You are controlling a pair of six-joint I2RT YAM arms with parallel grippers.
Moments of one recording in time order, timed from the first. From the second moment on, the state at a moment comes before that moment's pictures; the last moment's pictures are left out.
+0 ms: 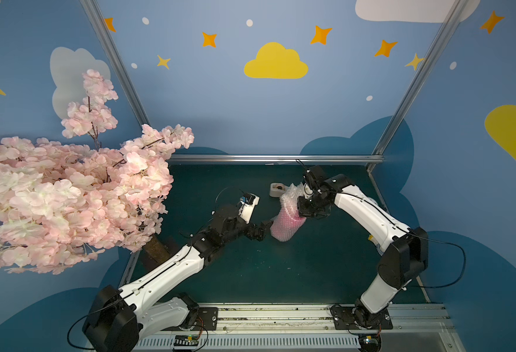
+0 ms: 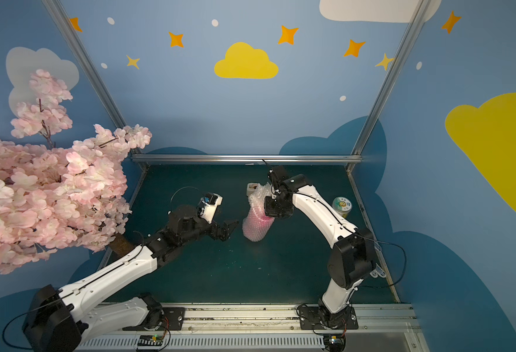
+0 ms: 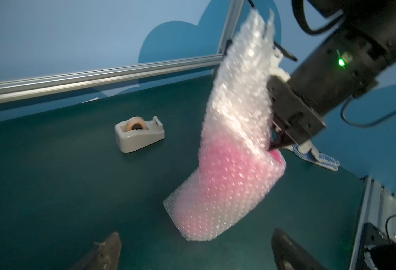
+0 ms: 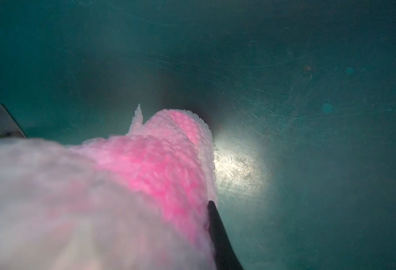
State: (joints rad) left arm -0.62 1.12 0.77 -0.05 0.15 -0.24; right arm 0.58 1.72 1.58 -1.12 -0.14 0.45
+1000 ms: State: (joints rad) left arm -0.62 1.54 1.19 -0.58 0.26 -0.68; right arm 0.75 1.80 1.58 -1.04 -0.05 0.47
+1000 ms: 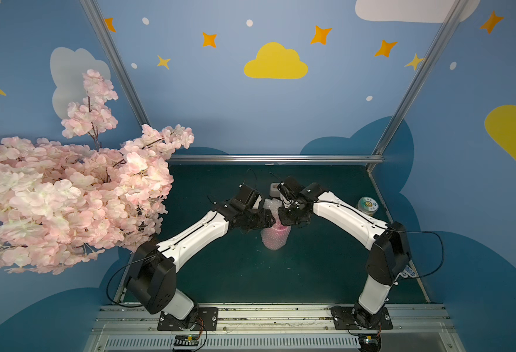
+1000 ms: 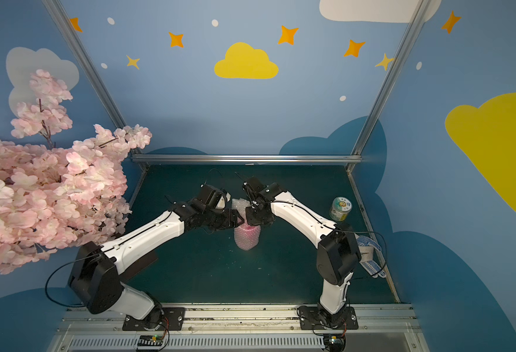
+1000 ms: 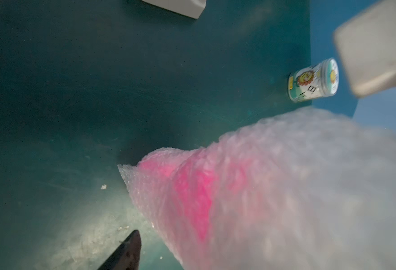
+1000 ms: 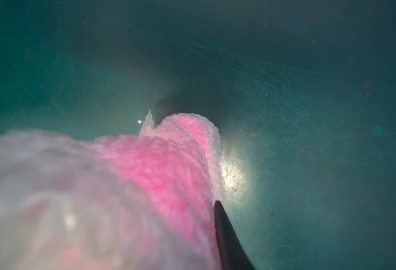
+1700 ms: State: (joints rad) left arm -0.65 1.60 1.25 -0.65 0.18 -0.59; right arm 0.56 1.63 1.63 -1.00 -0.30 0.44
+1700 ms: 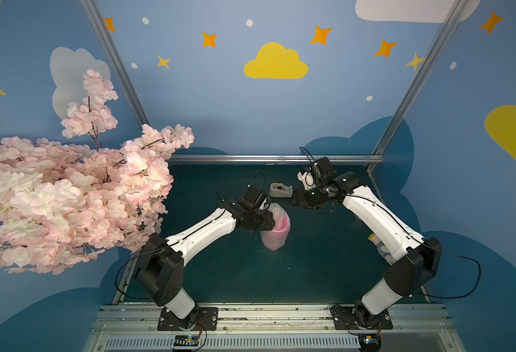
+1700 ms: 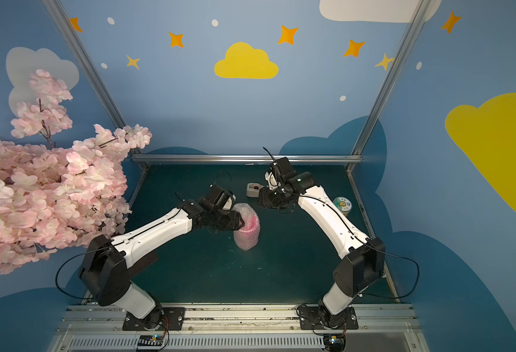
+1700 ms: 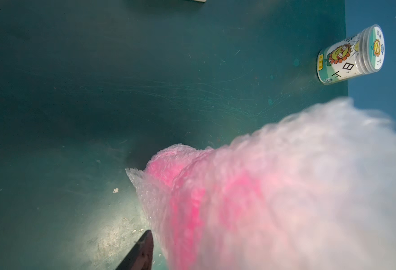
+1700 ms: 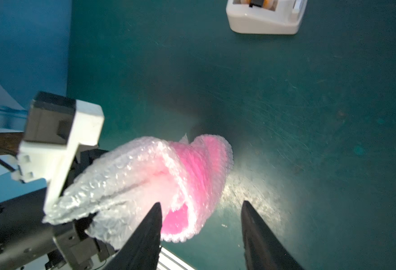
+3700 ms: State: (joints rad) left arm -0.59 1.63 1.26 -0.72 0.19 -0.57; right arm 0.70 1.89 1.64 -1.05 -0.29 0.37
